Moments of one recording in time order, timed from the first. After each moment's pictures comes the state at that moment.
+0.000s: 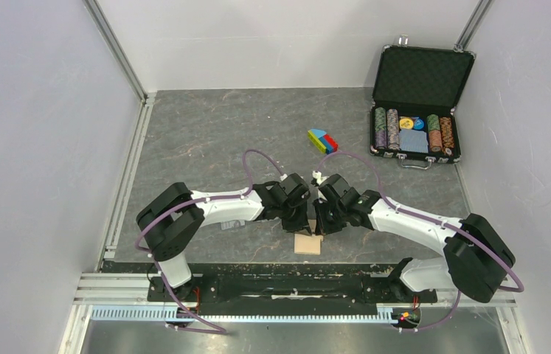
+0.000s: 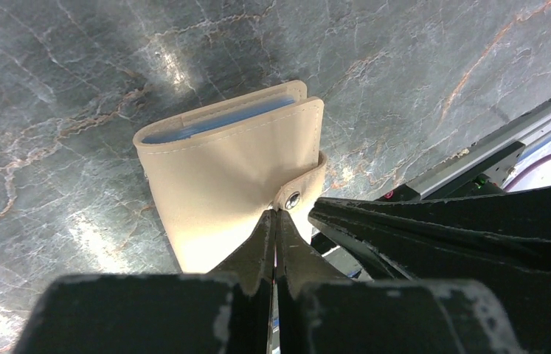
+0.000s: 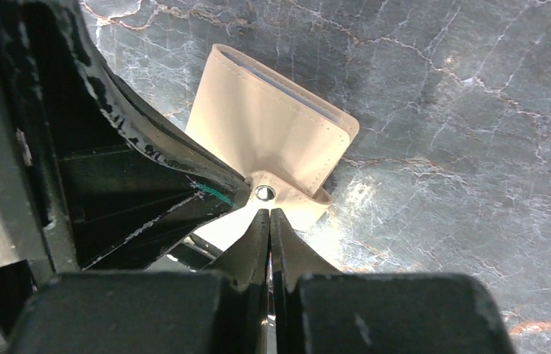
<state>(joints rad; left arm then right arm) -0.98 1.74 1.00 -0.27 0.21 -1.00 0.77 1.32 0.69 -0.44 -0.15 0.49</state>
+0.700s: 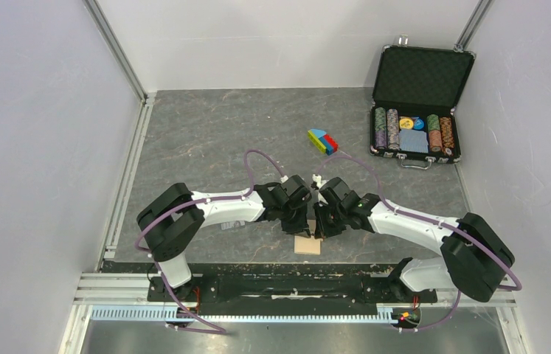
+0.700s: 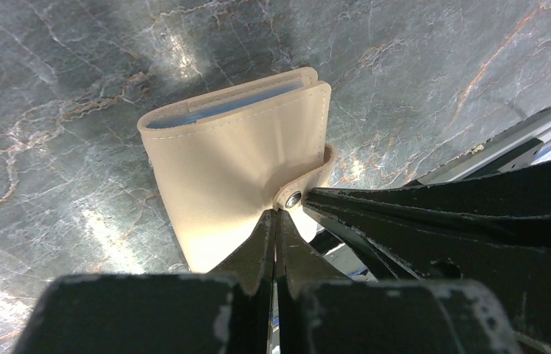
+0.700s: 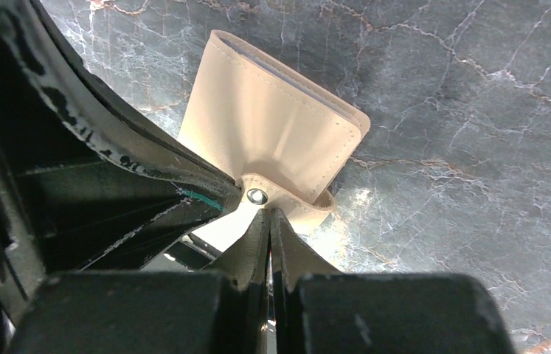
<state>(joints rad) -1.00 1.74 1.02 -0.31 0.19 -0.99 0.77 1.32 0.65 -0.38 -0.19 0.49</state>
